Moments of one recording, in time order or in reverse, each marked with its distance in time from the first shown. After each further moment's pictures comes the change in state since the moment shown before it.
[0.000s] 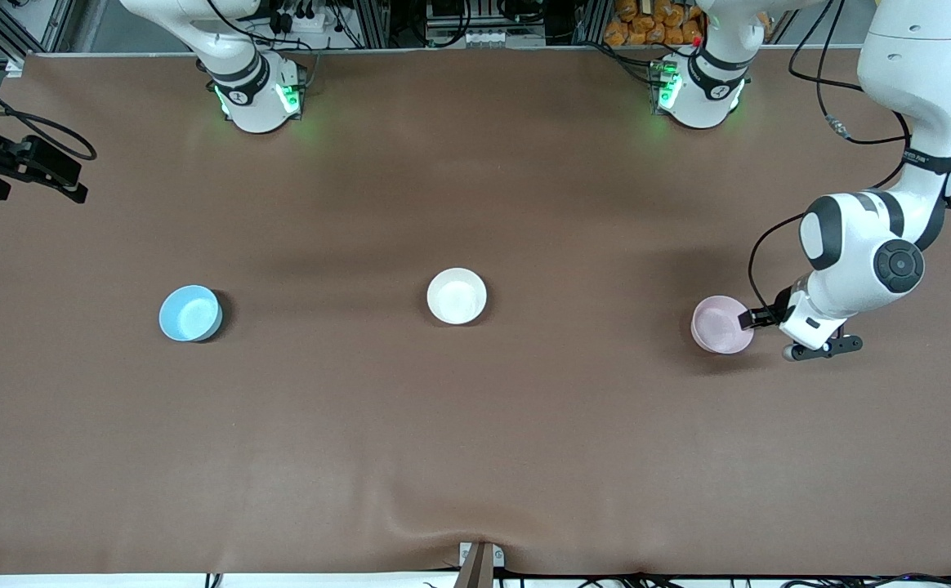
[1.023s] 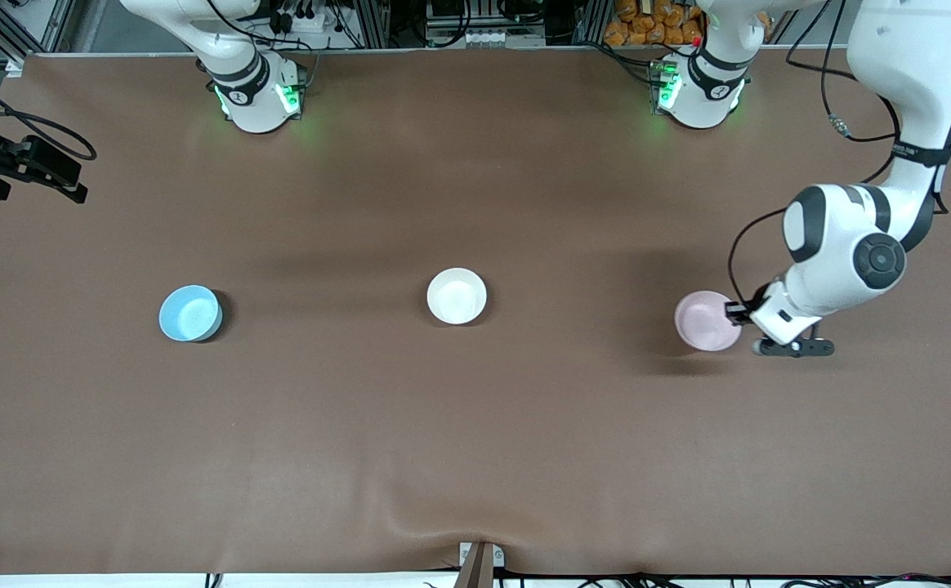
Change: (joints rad) left arm -0.013 -0.094 -0.141 0.048 0.000 -0.141 0.072; right arm 0.000 0.000 0.000 0.000 0.000 0.000 0.000
